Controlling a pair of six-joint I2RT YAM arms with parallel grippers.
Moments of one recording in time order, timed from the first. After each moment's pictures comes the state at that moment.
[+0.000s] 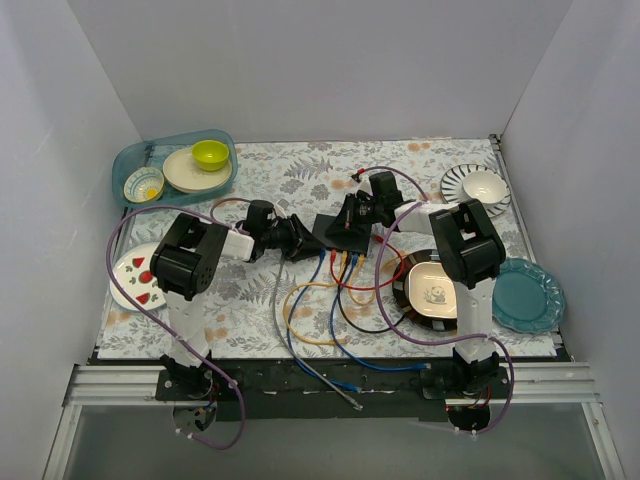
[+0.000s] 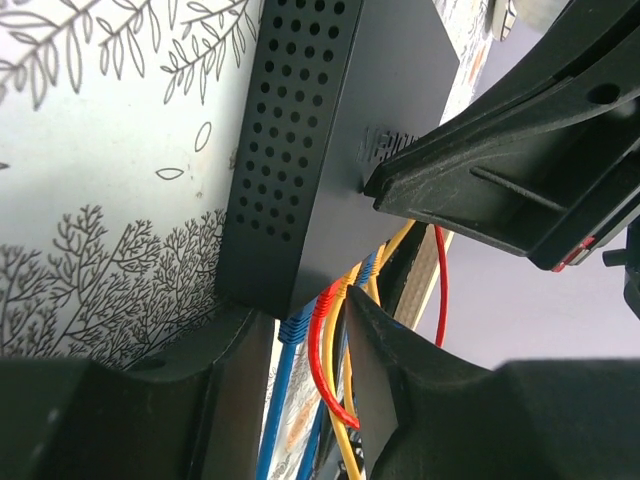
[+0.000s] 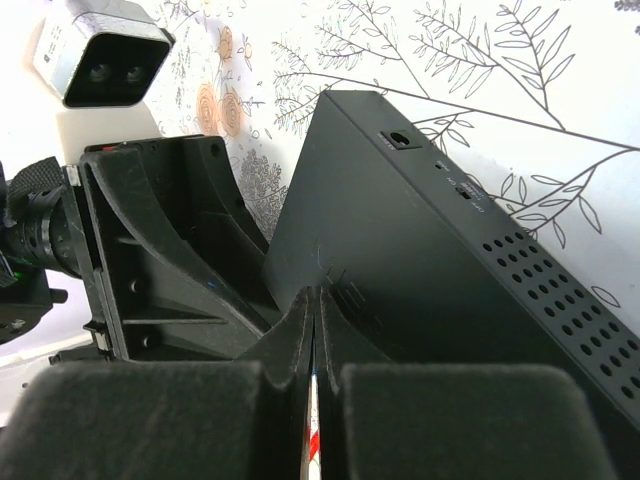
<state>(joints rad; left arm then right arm) -0.37 2.00 0.90 0.45 0.70 -1.05 0.43 2.12 1.27 0.09 -0.72 0.65</state>
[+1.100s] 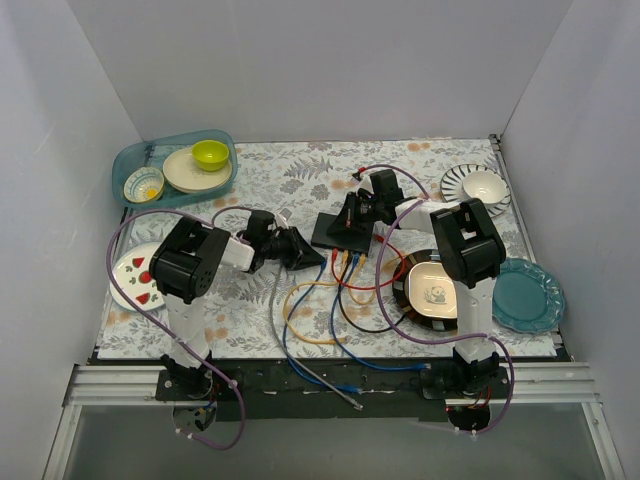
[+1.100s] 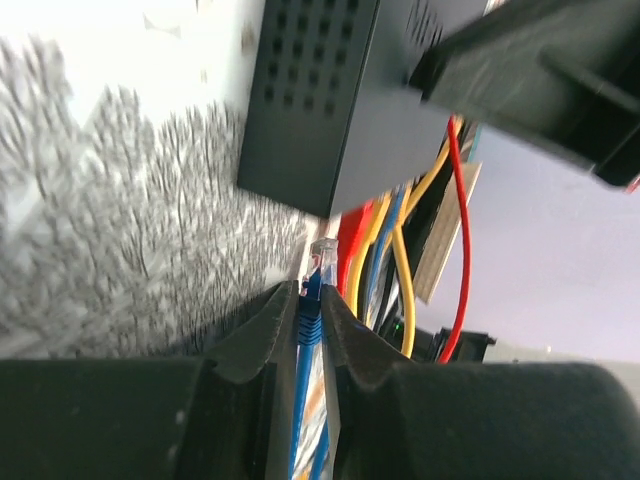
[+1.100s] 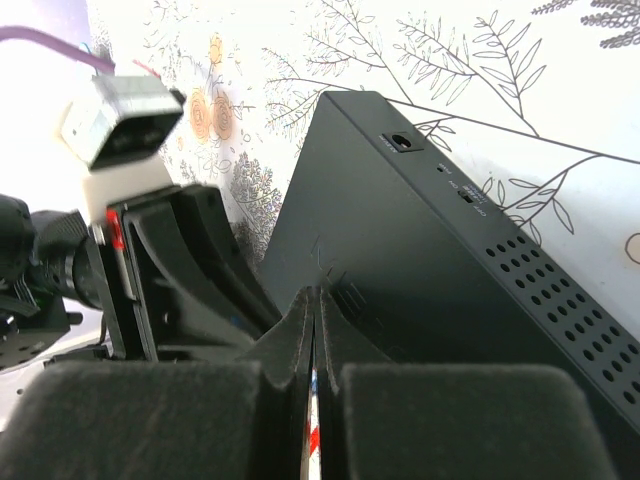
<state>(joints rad) -0.39 1.99 0.82 0.52 0.71 -1.03 0.42 2.12 1.30 0.04 -0.72 0.63</state>
